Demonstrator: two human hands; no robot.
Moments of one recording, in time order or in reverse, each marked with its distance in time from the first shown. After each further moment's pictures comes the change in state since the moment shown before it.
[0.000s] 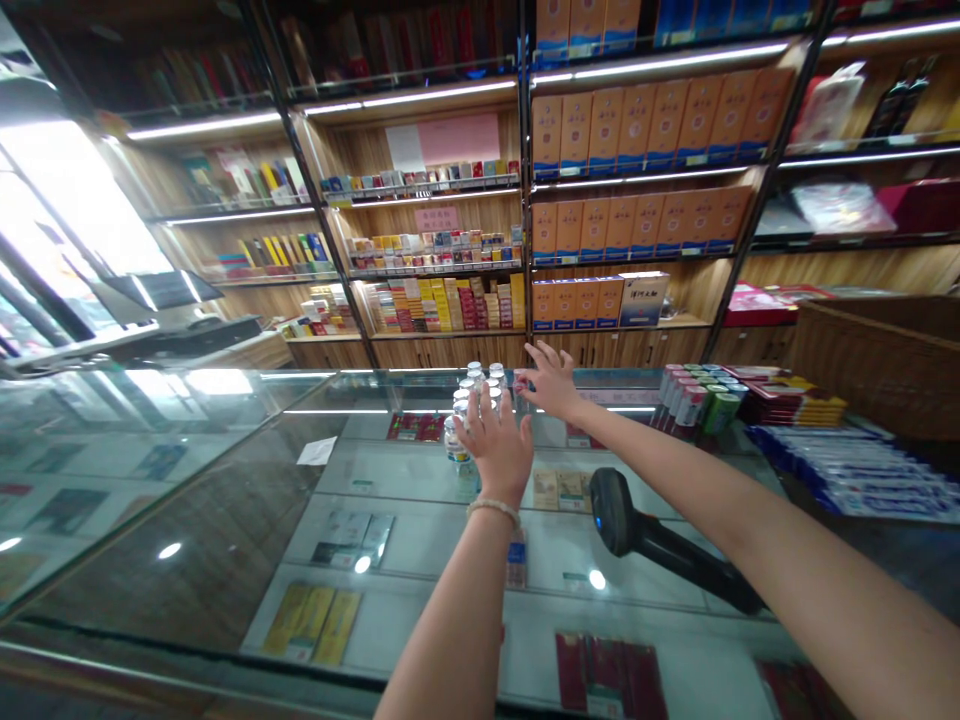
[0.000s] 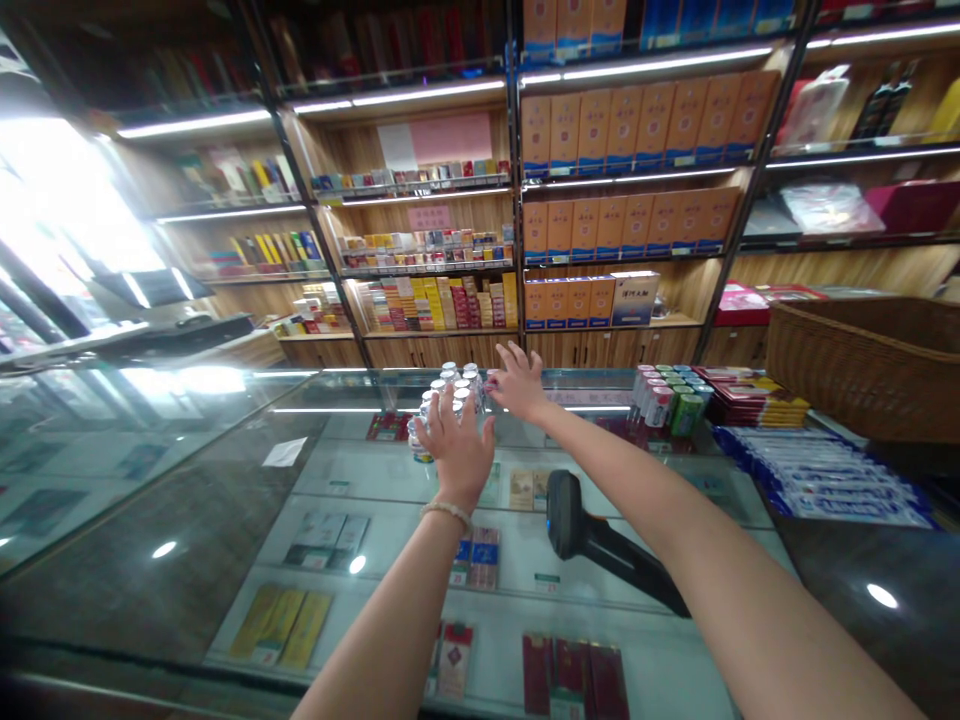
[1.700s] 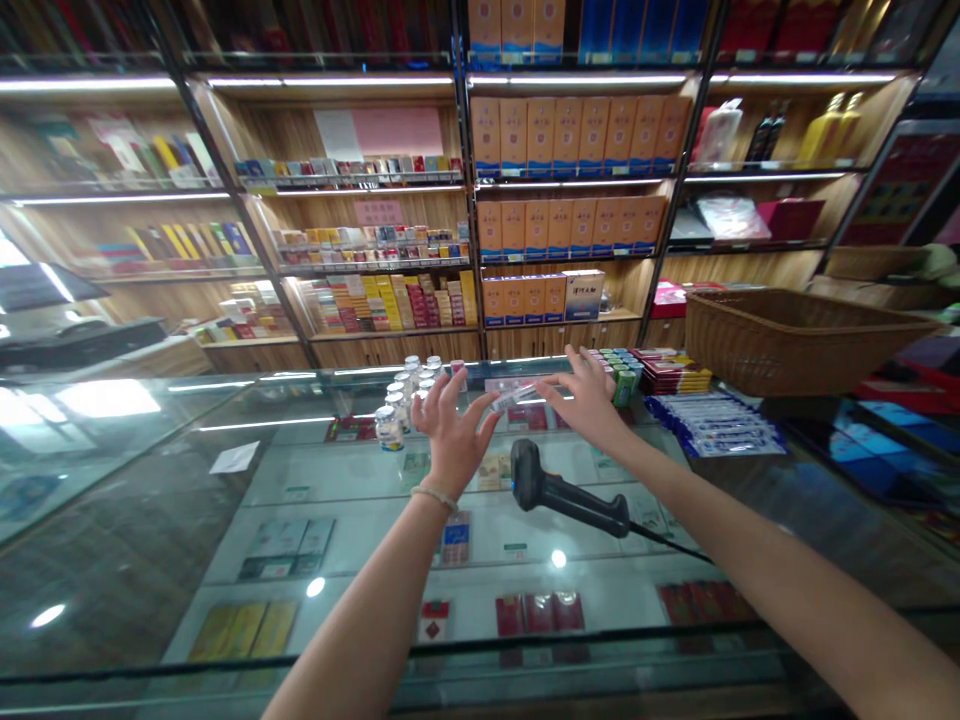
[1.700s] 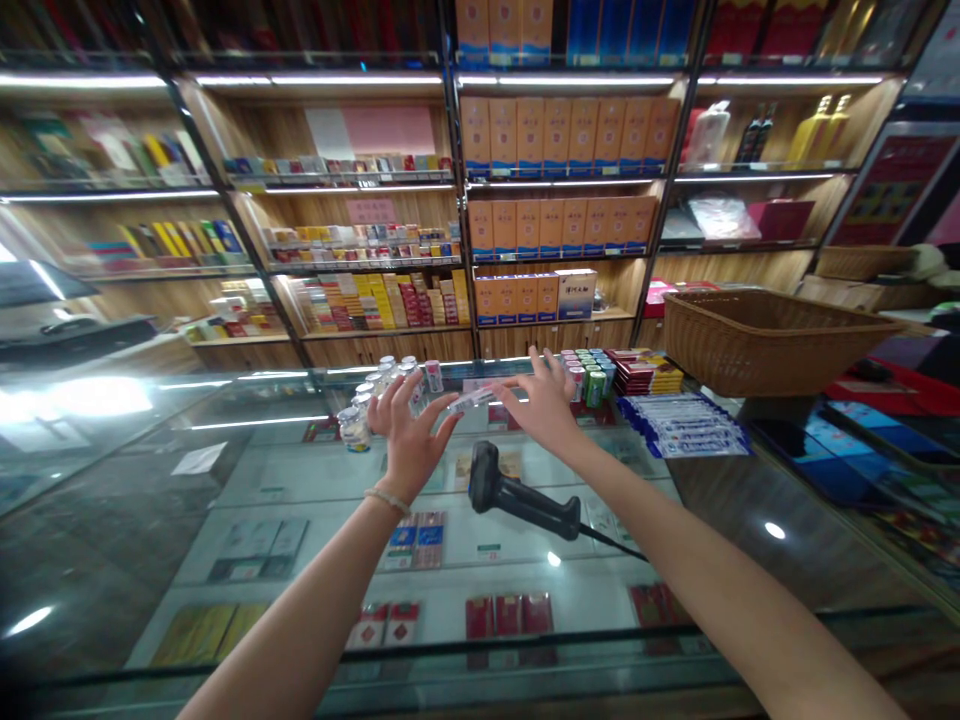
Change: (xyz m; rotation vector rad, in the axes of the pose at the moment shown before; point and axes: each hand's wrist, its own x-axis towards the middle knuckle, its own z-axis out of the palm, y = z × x) left_hand -0.001 0.034 -0.025 -0.226 0.134 0.360; right_hand -0.147 0.040 -0.123 0.133 0.209 0.343
